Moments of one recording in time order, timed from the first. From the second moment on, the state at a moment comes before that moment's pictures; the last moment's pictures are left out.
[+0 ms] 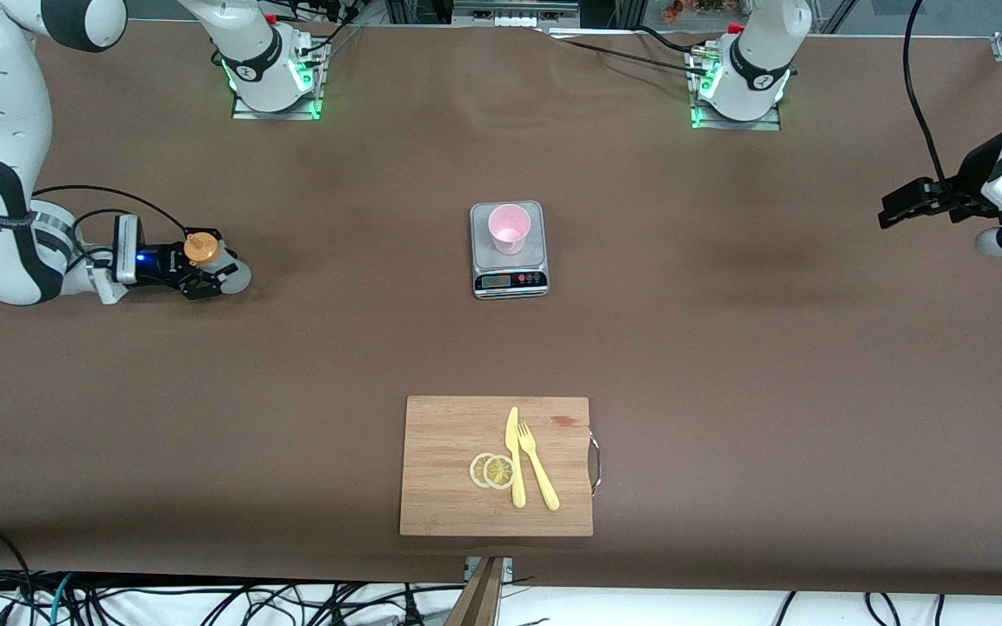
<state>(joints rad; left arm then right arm) 0.07 -0.01 -0.04 -1.71 -0.01 1.57 -0.09 -0.11 0.76 -0.38 -1.92 1.13 1.33 -2.78</state>
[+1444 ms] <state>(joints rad) 0.08 -0.03 -0.03 -1.68 -0.01 1.55 -0.12 -0.23 0.59 -0.37 -2.01 1.01 1.63 -2.70</state>
